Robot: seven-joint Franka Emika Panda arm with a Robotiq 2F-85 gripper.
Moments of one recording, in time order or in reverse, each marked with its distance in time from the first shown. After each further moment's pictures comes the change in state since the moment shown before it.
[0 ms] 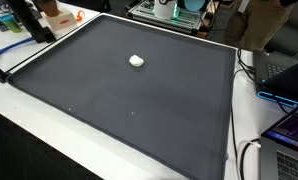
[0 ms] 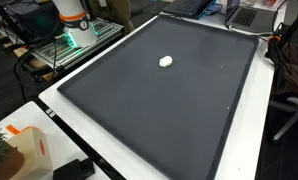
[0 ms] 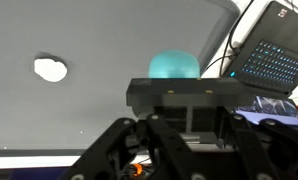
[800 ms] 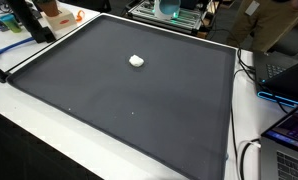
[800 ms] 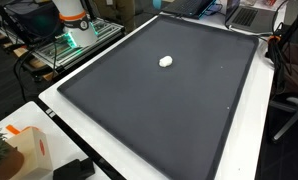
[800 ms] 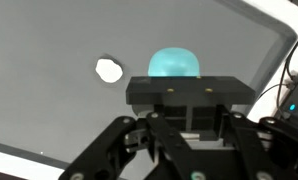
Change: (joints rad) arm -0.124 0.578 0.056 0.606 -0.293 -0.373 0.036
